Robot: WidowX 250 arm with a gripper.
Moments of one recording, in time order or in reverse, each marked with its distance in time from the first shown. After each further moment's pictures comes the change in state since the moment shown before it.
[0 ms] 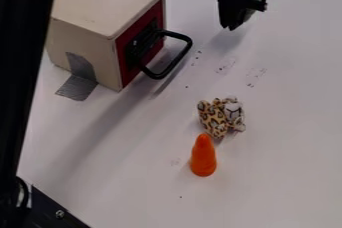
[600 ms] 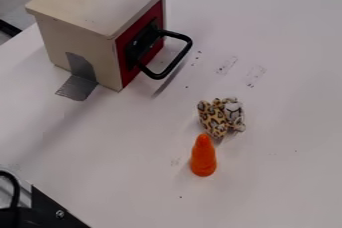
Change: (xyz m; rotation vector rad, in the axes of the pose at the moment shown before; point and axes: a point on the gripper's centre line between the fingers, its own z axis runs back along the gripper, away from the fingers) arm -0.063 0.017 0.097 -0.013 -0.116 -0.030
